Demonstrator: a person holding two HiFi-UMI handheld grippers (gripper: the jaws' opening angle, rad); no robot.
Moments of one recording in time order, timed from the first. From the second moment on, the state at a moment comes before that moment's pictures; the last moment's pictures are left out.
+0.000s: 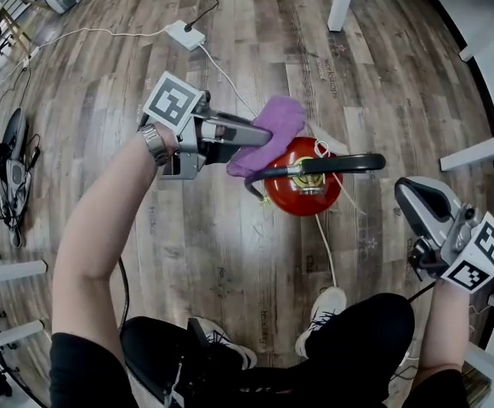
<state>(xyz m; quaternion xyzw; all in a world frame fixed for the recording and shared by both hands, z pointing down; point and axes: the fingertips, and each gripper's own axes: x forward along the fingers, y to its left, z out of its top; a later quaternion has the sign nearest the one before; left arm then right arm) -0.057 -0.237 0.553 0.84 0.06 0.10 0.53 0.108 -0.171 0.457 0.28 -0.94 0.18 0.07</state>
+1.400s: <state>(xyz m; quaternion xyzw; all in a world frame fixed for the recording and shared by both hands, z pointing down) -0.083 -0.196 0.862 0.78 -0.21 0.22 0.55 0.127 -0.151 0.519 0.30 -0.92 0.25 0.06</state>
